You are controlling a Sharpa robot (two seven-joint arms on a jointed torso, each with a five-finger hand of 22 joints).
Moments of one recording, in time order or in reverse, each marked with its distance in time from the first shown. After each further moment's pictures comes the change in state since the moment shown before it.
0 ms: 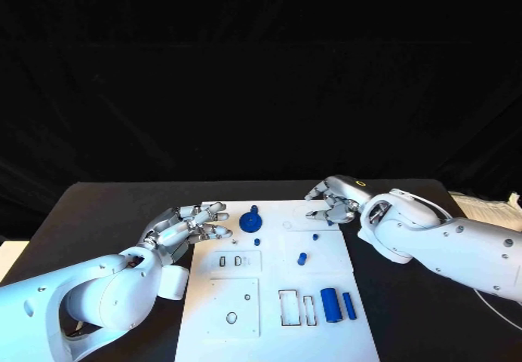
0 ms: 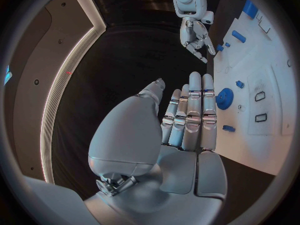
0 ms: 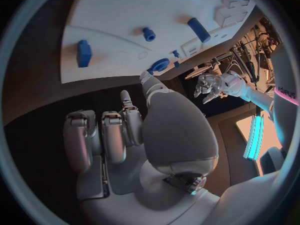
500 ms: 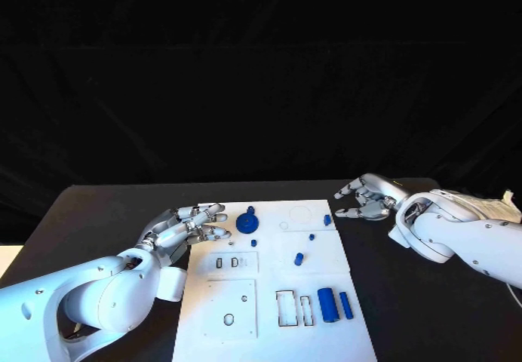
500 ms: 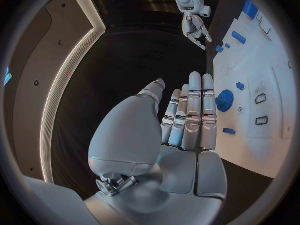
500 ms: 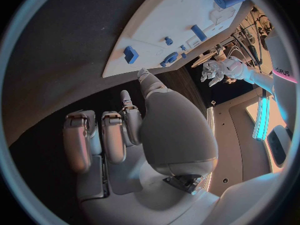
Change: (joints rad) left arm 0.000 0.005 0.000 -0.006 -0.009 0.004 0.000; left_hand 0.000 0.000 0.000 0.000 0.000 0.000 0.000 0.000 0.000 0.000 0.000 0.000 0.000 0.000 0.000 0.000 0.000 0.000 0.000 0.000 0.000 0.000; right arm -0.006 -0.134 -0.001 -0.048 0.226 0.017 0.137; right_hand 0.026 -0.011 -0.029 -0.036 0.016 -0.002 0.002 0.000 -0.002 0.000 0.000 -0.015 0.000 0.000 0.000 0.000 0.000 0.000 0.000 0.000 0.000 0.000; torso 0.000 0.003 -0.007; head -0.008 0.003
